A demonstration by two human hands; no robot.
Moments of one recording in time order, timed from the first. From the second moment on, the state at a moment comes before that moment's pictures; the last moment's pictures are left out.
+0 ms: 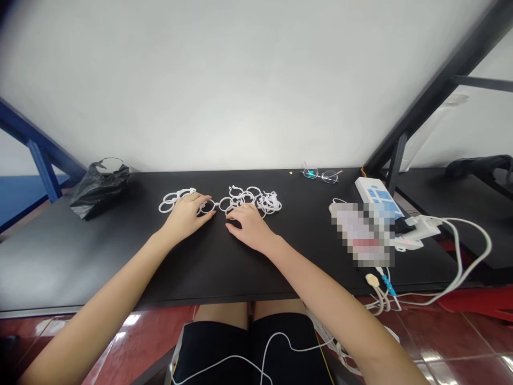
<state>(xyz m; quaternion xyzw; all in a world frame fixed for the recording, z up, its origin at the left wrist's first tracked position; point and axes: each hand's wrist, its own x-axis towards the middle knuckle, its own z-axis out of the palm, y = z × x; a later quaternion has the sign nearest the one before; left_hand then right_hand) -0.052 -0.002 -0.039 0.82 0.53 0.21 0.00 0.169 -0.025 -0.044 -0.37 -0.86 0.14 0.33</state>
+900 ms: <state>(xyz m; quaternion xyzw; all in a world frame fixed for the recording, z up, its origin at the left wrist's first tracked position) -0.038 -0.016 -0.023 0.84 0.40 0.34 0.12 0.165 -0.027 -0.038 -0.34 -0.83 0.13 0.43</state>
